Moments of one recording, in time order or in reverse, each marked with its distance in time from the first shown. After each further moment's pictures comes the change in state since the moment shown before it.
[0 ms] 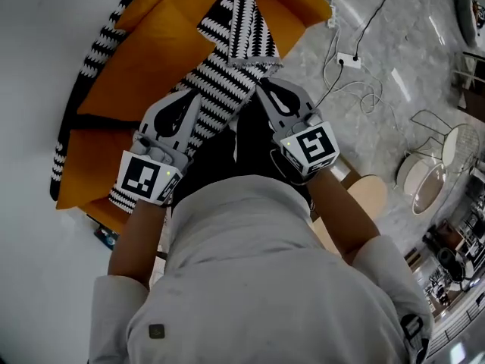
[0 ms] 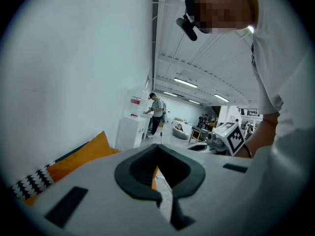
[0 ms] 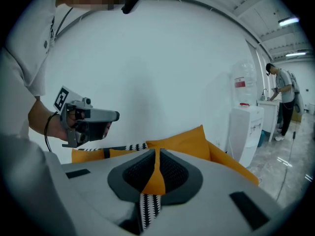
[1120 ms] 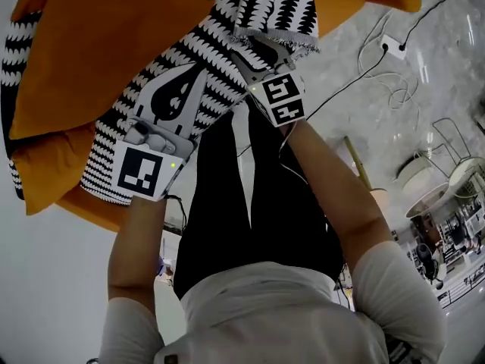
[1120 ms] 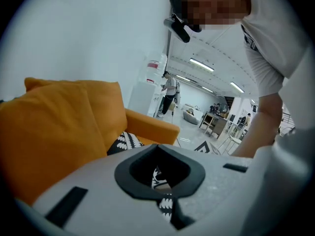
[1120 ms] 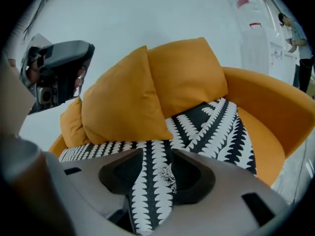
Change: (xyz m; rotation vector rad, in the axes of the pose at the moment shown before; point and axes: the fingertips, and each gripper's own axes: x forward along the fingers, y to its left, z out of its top) left arm 0.139 0.126 -0.273 -0.091 0.231 0.091; right arm 0.237 -0.083 -0.363 0.129 0.424 0.102
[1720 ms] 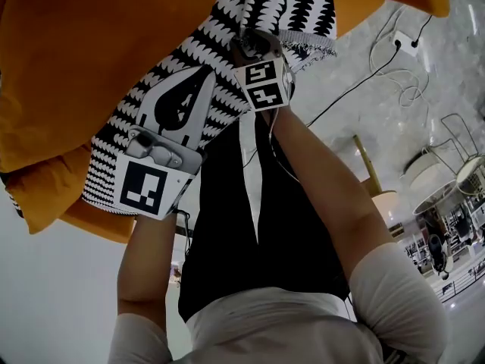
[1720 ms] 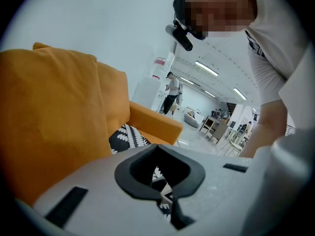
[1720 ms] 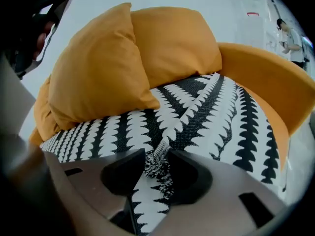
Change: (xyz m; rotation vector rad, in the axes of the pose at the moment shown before) left arm 0.050 0.016 -0.113 -0.047 -0.122 0.023; right arm 0.125 -0.057 -0.127 -0.047 0.129 -0.197
